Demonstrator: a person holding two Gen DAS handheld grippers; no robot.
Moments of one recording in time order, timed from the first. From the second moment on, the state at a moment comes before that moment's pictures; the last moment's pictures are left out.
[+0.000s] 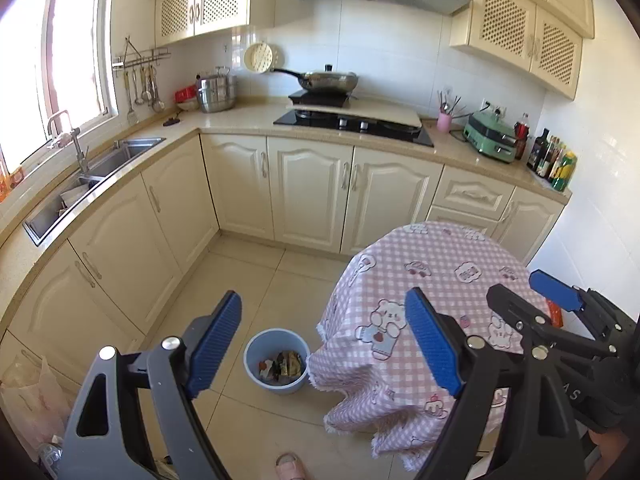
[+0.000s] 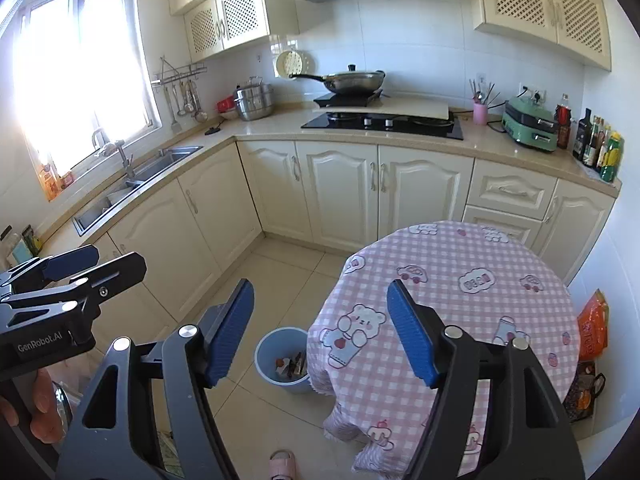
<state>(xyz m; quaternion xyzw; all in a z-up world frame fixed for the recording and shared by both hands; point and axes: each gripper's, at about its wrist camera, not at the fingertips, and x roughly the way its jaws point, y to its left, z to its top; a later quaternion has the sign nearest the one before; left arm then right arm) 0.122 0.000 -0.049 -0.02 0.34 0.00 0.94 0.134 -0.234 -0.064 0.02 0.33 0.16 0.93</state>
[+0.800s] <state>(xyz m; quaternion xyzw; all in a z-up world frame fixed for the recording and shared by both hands) 0.049 -0.037 -0.007 0.02 0.26 0.00 0.96 0.062 -0.267 -0.042 0.01 0.26 0.12 0.96</state>
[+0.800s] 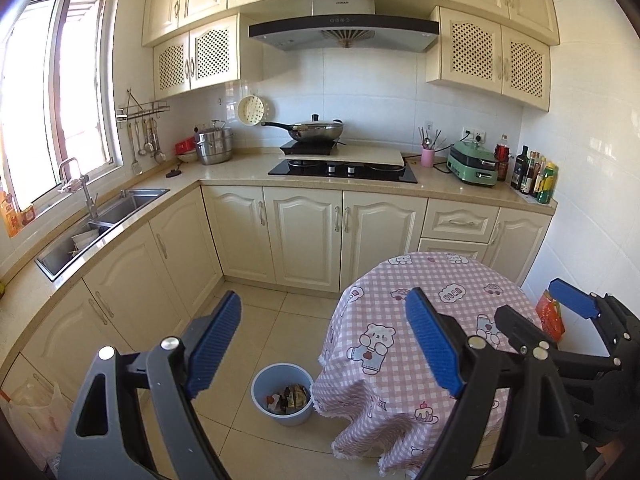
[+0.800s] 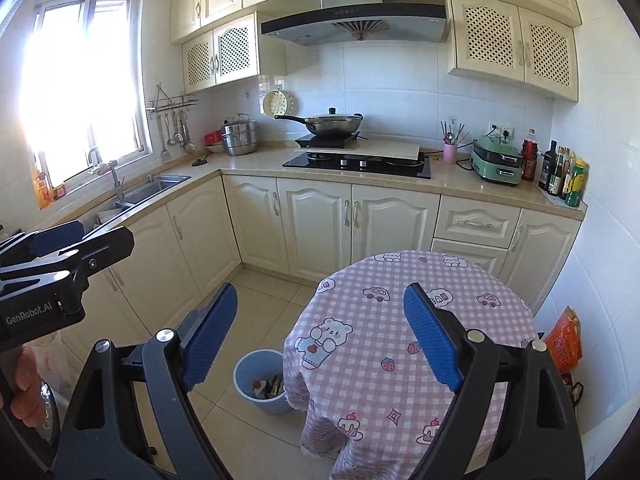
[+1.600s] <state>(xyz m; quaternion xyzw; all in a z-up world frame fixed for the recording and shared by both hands) 0.048 -0.024 -0.004 0.01 0.26 -0.01 0.97 0.059 -0.256 -0.039 0.00 0.26 0.12 0.96</state>
